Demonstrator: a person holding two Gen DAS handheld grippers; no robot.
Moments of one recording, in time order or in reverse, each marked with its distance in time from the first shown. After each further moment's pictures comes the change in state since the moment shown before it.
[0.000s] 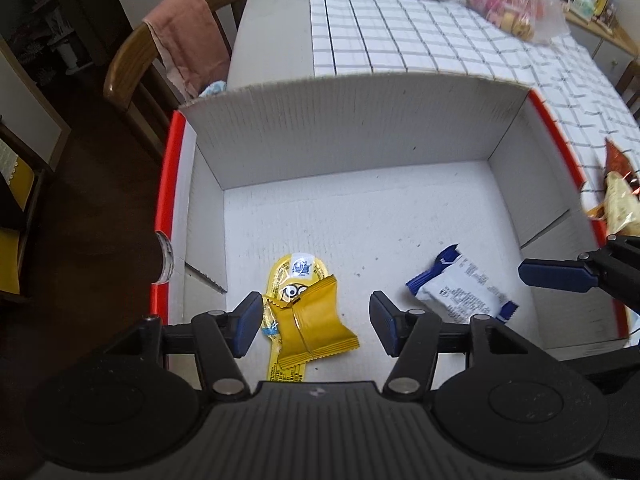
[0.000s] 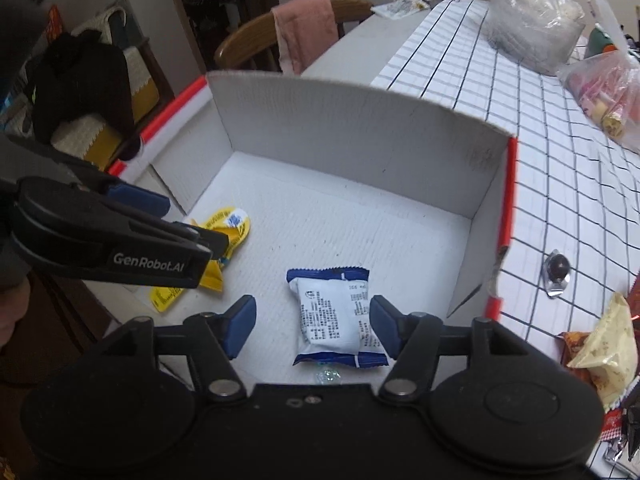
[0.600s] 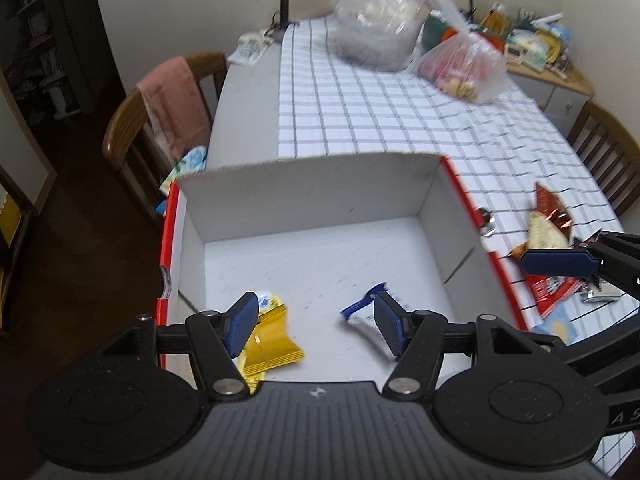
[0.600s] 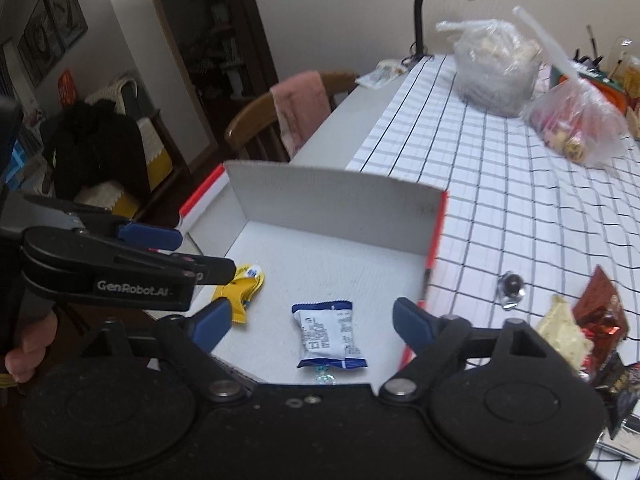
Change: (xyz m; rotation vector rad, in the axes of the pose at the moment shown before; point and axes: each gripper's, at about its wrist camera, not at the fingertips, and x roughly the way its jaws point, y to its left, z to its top) left arm -0.076 -0.021 -0.016 0.013 -0.206 -0.083; right arm -0.092 -0.025 -0.019 0.066 -0.208 0.048
